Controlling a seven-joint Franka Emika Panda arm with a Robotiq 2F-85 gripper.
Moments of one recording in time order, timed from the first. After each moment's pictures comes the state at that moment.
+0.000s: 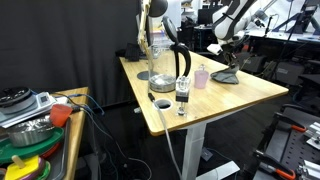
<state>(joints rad) -0.09 0.56 -0.40 -1.91 -0.29 2.30 1.98</state>
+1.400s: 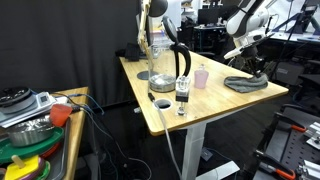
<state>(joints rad) -0.17 0.43 -0.39 -2.10 -0.16 1.99 1.70</state>
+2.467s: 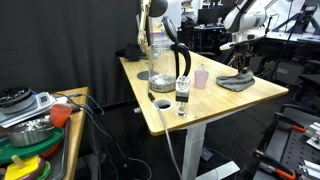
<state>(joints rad) -0.24 0.51 -0.38 -1.96 0.08 2.14 1.73</state>
